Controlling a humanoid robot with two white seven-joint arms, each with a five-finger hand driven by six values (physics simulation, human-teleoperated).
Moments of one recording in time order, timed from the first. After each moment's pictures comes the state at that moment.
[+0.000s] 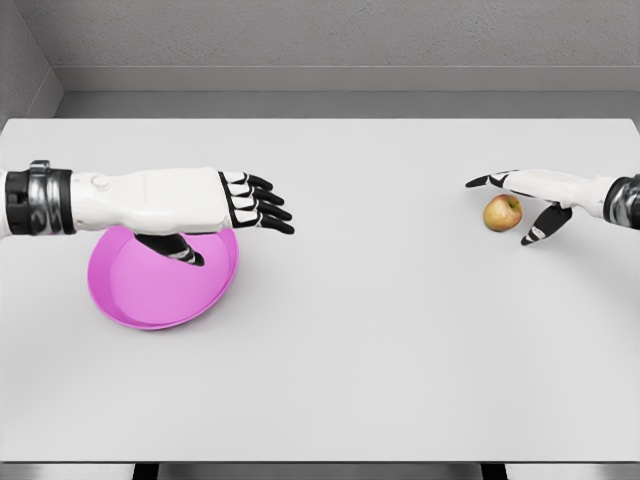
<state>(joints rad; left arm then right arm) -0.75 0.89 -0.75 -1.76 -0.14 -0.61 -0.56 -0.69 -0.71 0.60 -1.01 0.29 -0.49 0.61</state>
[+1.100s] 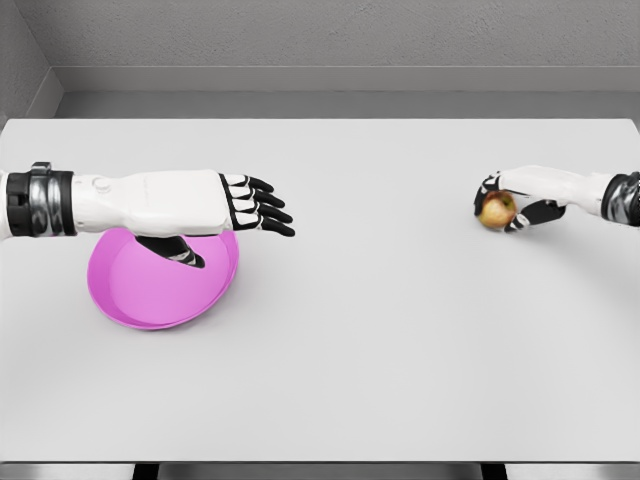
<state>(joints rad) -0.75 0.89 -0.76 -1.76 -0.14 -0.61 -0.56 -0.72 -0.68 0.59 -0.98 0.29 -0.60 0.61</state>
